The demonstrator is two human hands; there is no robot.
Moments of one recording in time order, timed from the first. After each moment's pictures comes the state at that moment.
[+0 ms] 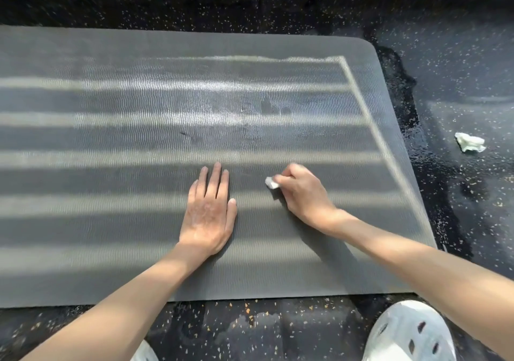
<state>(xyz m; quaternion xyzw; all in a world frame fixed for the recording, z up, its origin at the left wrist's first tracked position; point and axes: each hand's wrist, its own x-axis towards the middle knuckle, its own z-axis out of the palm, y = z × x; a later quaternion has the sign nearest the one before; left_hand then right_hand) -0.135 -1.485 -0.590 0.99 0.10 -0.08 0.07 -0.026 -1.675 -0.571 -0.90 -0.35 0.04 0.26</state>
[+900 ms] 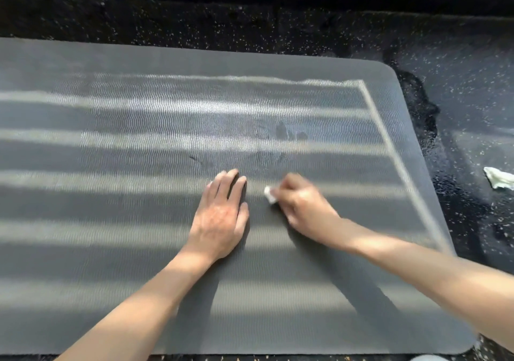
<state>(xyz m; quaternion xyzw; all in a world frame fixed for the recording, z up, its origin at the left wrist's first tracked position) -0.089 -1.462 -0.590 0.99 0.05 0.05 0.15 0.009 -1.636 -0.563 -0.86 -0.45 0.06 0.22</state>
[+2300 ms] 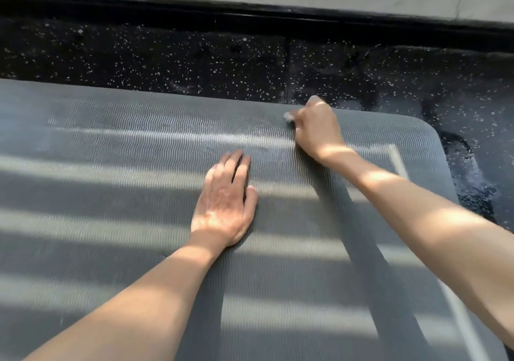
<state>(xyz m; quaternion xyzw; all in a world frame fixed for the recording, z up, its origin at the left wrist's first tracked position) 0.109 -1.413 -0.593 0.98 0.11 0.05 0.17 0.300 -1.527 -0.560 -0.94 -0.29 0.00 0.18</state>
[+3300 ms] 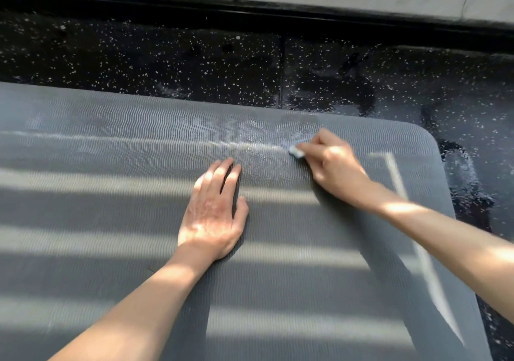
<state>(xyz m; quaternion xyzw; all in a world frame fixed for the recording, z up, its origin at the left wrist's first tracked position) 0.113 -1.408 -0.599 0.98 0.11 0.06 0.17 0.286 -1.588 -0.570 -0.88 -0.41 0.02 0.23</state>
